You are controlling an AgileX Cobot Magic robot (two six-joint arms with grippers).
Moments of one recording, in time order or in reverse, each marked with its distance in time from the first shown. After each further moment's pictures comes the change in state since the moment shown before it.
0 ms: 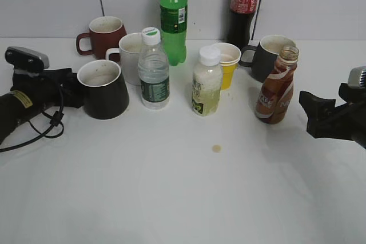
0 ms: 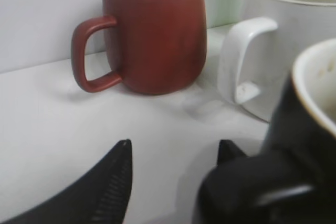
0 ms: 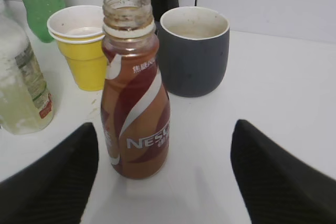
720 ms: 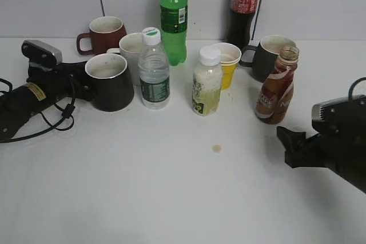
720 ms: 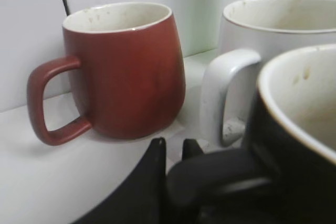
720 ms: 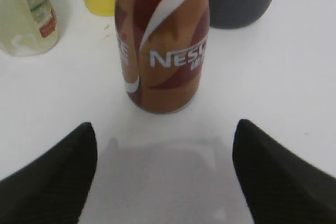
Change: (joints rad) left arm -0.005 0.095 -0.163 0.101 -0.034 -0.012; right arm 0.000 0.341 -0.021 -0.071 -0.169 0.001
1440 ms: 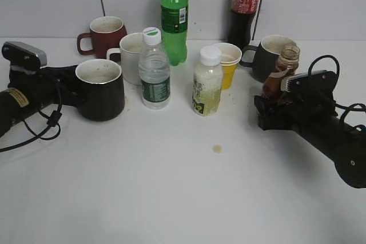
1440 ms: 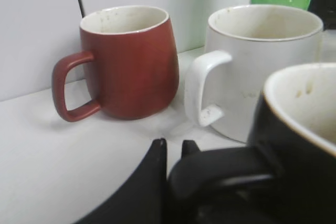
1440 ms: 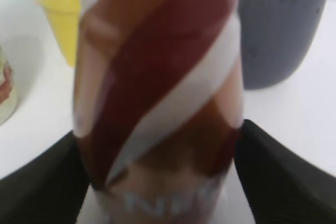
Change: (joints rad) left arm 0.000 -0.152 0.209 -0.046 -0.016 0.015; right arm 0.000 0.229 -0.324 -0.020 -0.007 0.002
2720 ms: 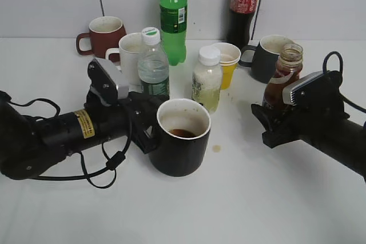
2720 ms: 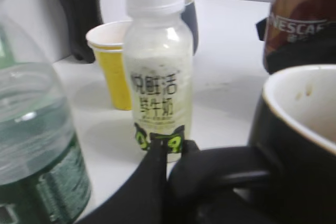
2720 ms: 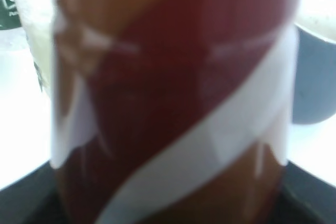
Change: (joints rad) left arm -0.422 -0.103 0.100 0.054 0.002 0.003; right arm 0.002 -0.172 0.132 -0.183 0.029 -0.079
